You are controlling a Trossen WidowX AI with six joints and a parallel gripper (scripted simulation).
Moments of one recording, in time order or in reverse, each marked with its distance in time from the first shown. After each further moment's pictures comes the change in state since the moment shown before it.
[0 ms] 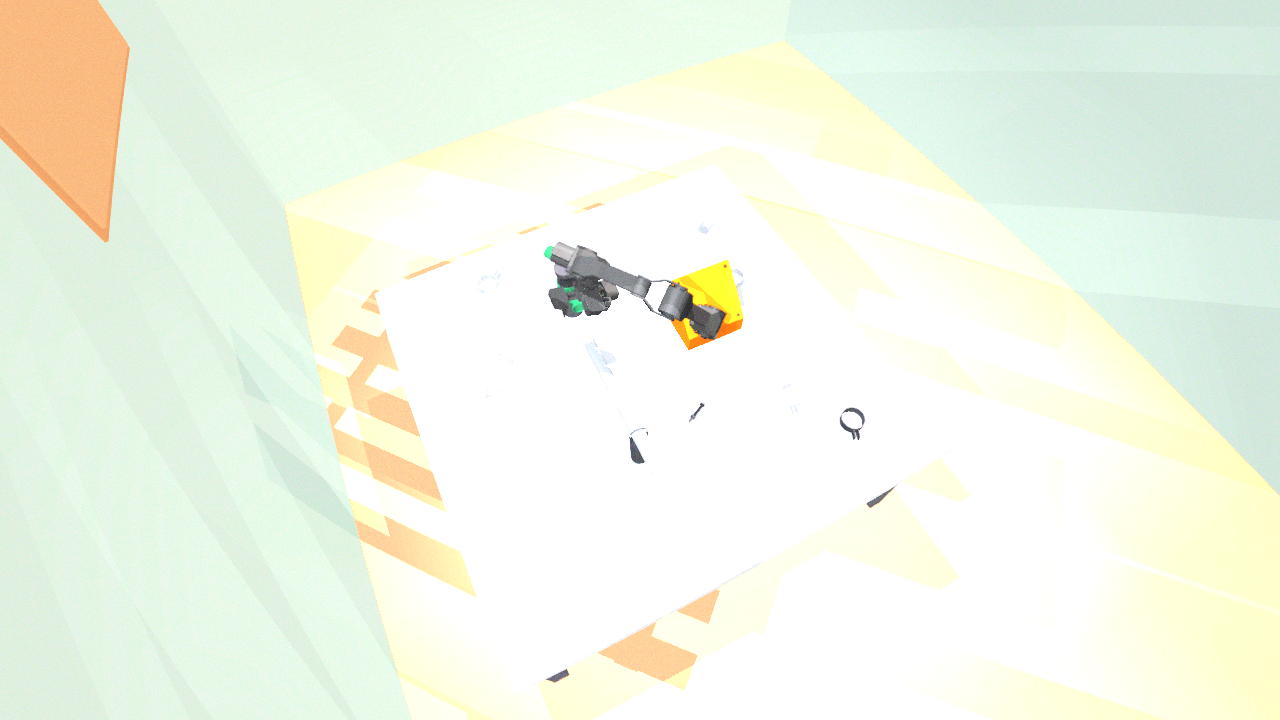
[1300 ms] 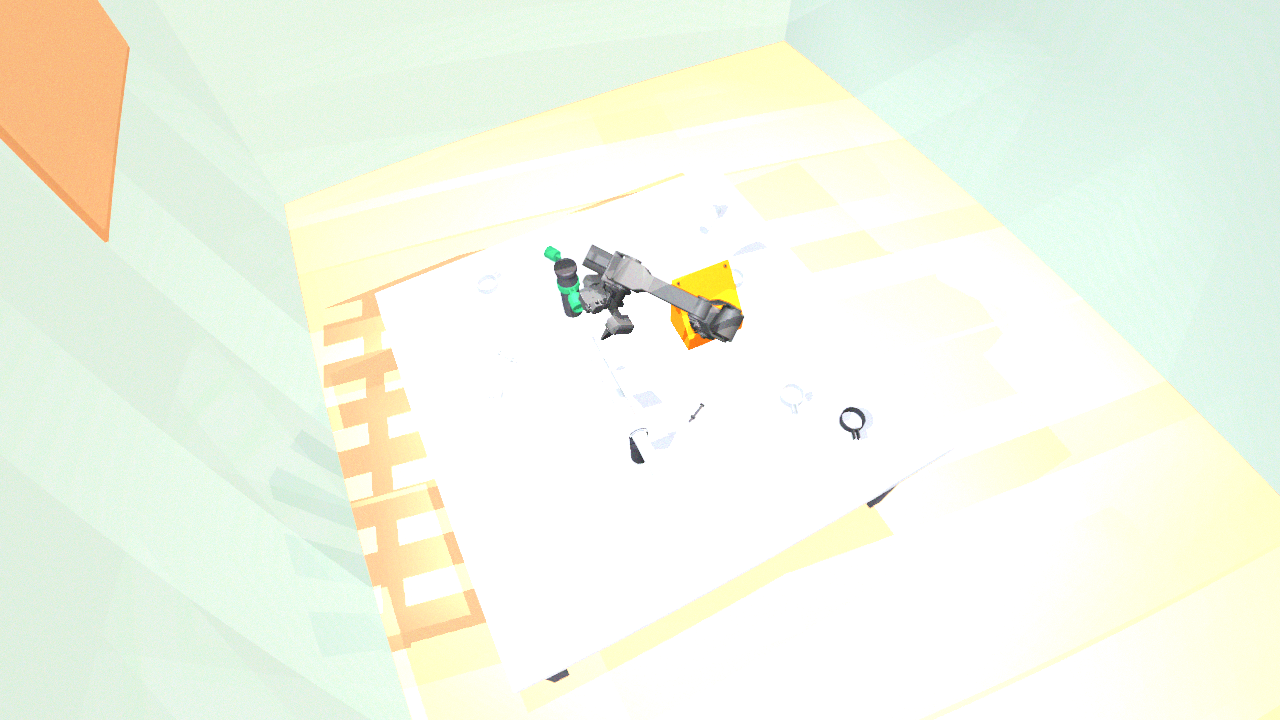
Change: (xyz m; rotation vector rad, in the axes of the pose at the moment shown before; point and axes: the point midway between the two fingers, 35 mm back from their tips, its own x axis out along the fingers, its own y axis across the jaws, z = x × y) arm -0.092 -0.009 0.120 1.499 -0.191 -0.190
